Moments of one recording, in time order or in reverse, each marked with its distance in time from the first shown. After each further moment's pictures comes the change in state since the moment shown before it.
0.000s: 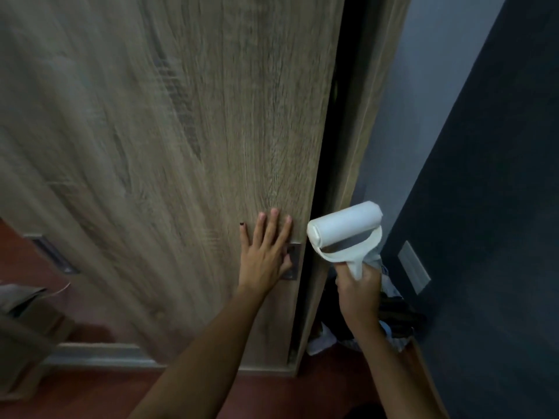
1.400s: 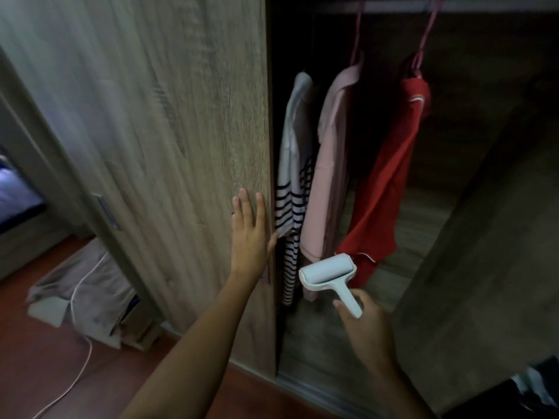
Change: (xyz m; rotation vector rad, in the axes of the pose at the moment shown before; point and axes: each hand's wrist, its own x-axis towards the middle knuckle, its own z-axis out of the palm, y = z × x) left_hand -0.051 -0.347 -0.086 0.016 0.029 -0.474; right_hand -0.097 -0.015 0.257 -0.404 -0.516 0.058
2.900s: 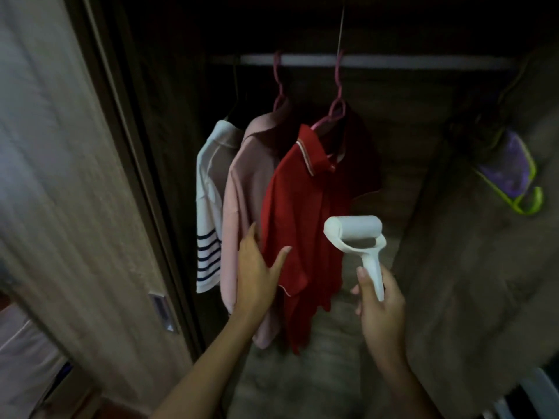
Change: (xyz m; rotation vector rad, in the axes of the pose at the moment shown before) left_hand 0.050 0.150 0.007 -0.736 0.041 -0.222; right_hand 0.100 -0.025 -0.112 0.441 0.350 -0.214
